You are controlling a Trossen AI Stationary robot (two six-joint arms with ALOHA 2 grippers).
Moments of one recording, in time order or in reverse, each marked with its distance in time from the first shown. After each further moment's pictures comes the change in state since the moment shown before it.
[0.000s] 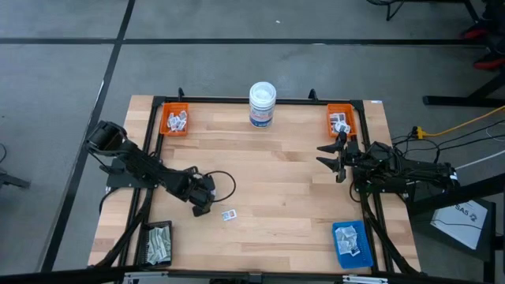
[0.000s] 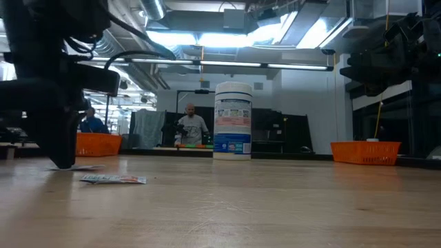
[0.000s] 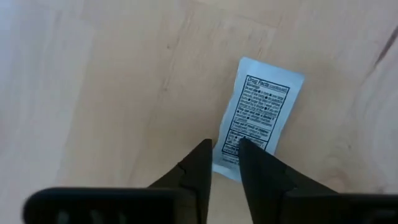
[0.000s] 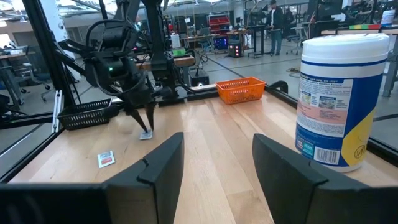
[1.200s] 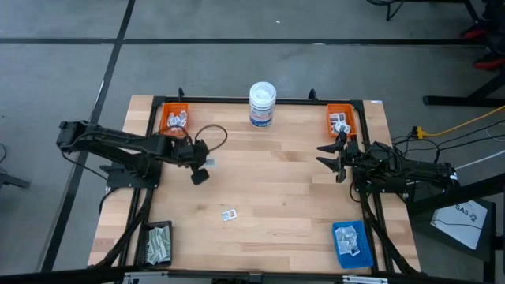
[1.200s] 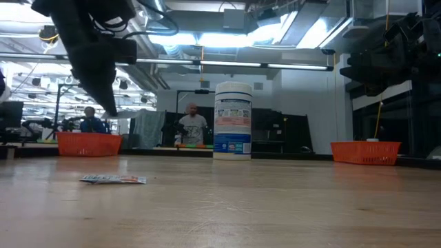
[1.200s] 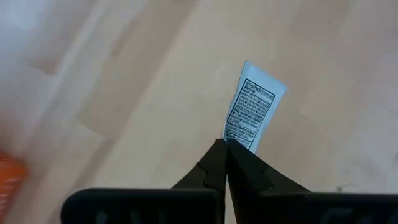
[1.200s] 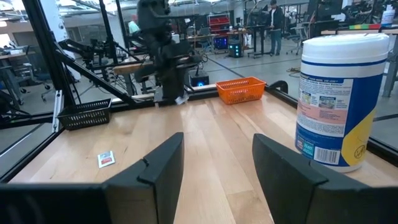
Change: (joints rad) left arm 0.407 -0.449 -0.010 -0.082 0.026 0.314; right arm 0.000 0.000 0.000 0.000 0.000 0.000
